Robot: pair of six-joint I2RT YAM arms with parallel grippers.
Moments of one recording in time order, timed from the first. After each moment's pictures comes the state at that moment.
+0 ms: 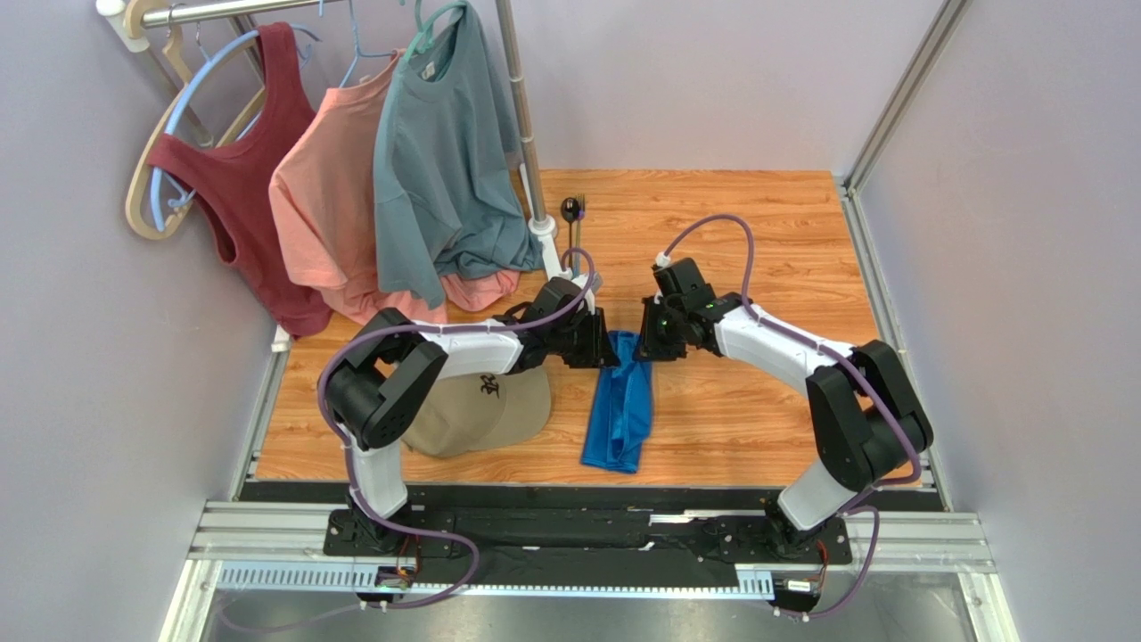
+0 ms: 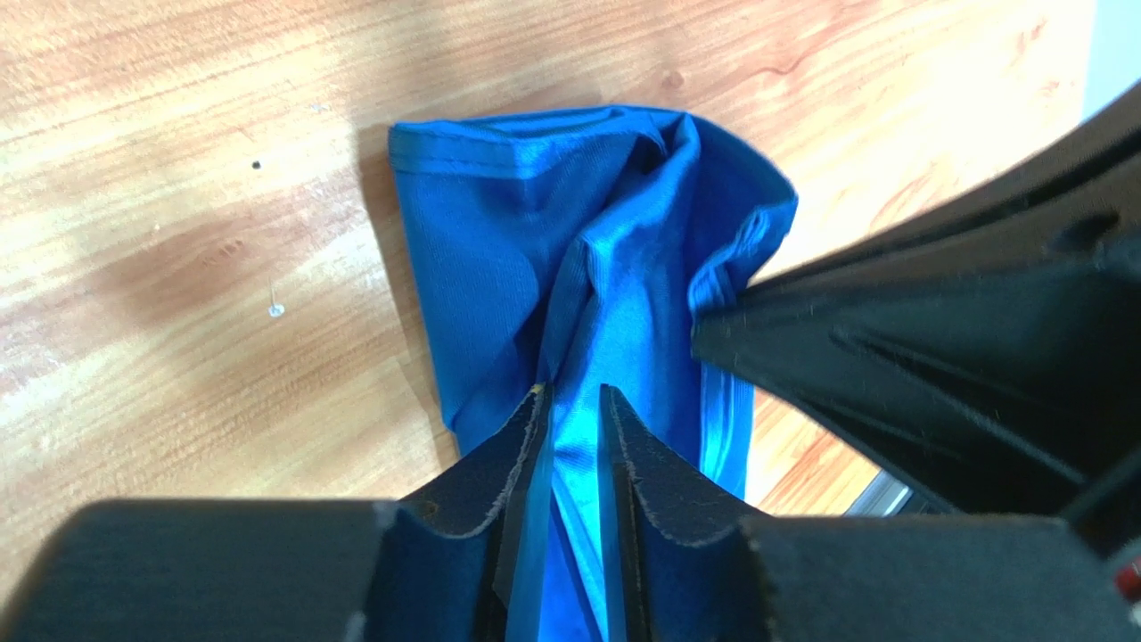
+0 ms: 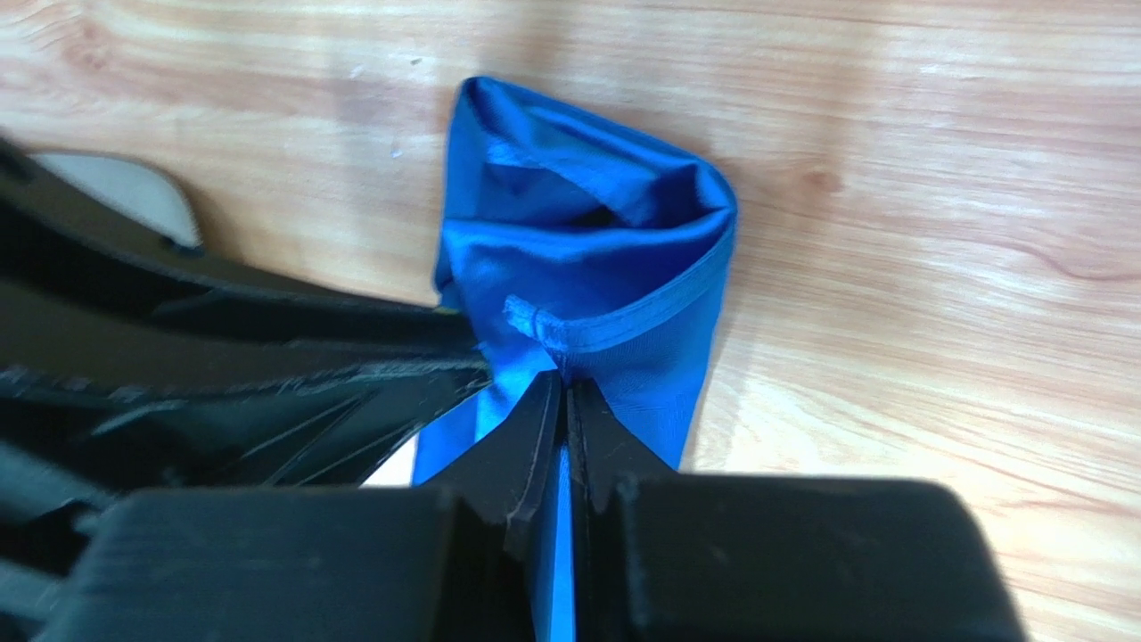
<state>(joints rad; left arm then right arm) -0.75 1.85 1.00 0.13 0.26 -0.69 0.51 1.60 0.98 -0.37 -0.14 0.58</state>
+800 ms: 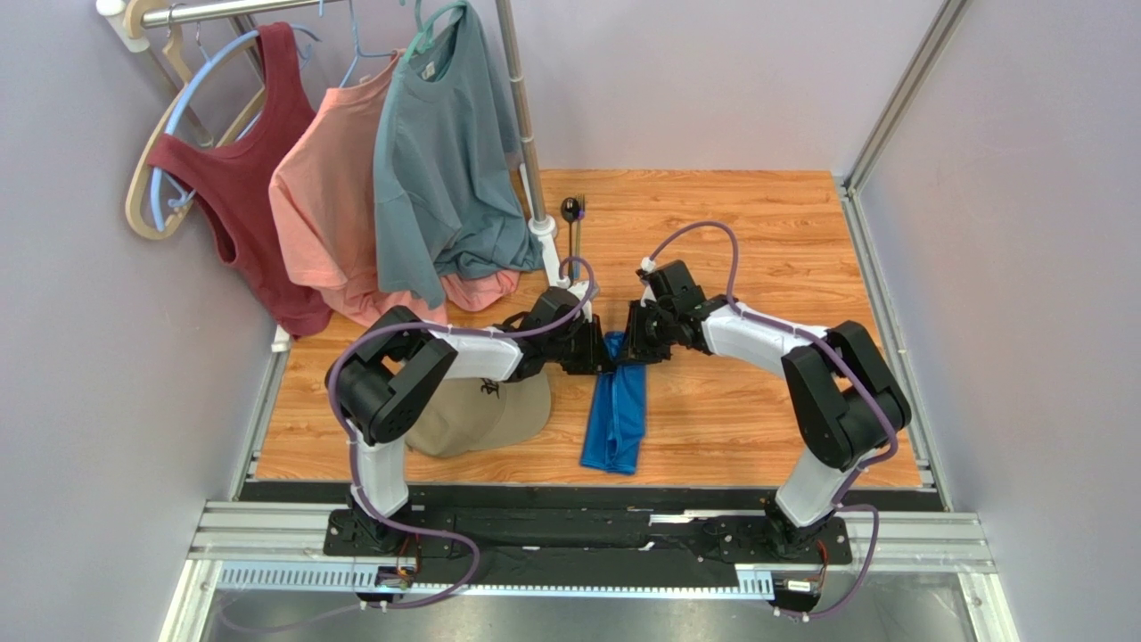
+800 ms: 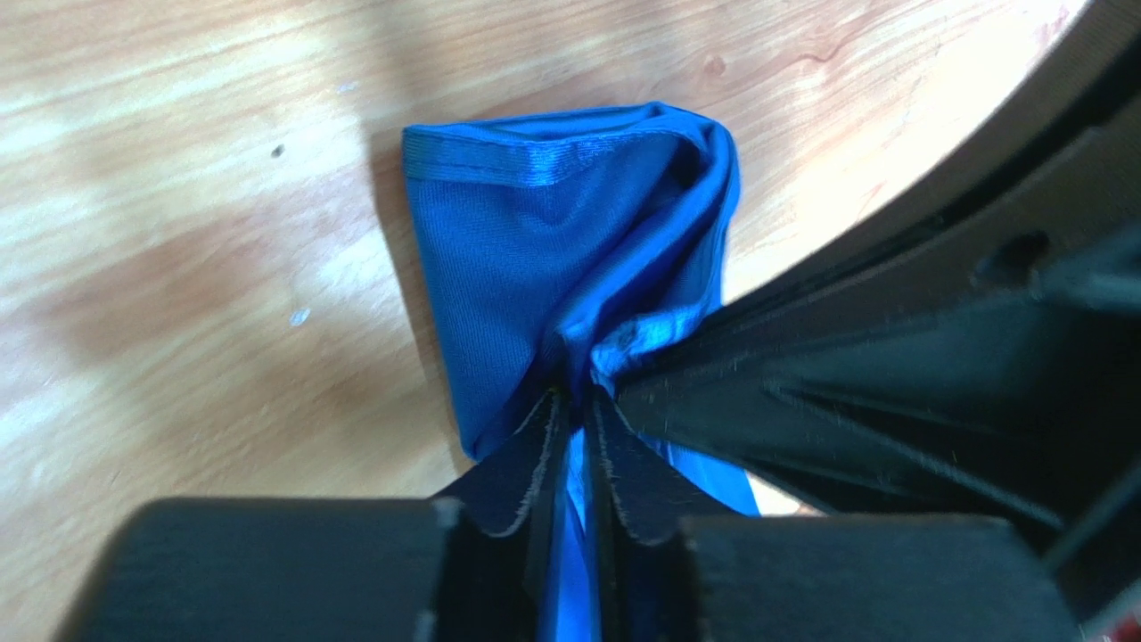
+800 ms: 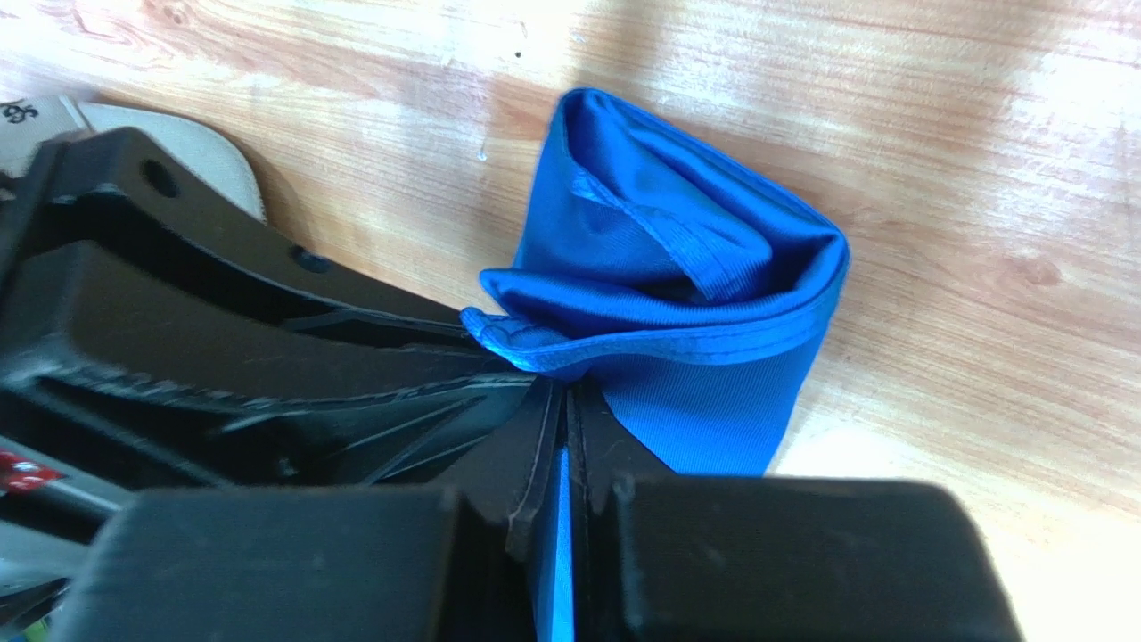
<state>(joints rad) -0.74 1.89 0.95 0.25 0.27 -0.70 0.51 1.70 0.98 -0.24 -0.30 0.59</state>
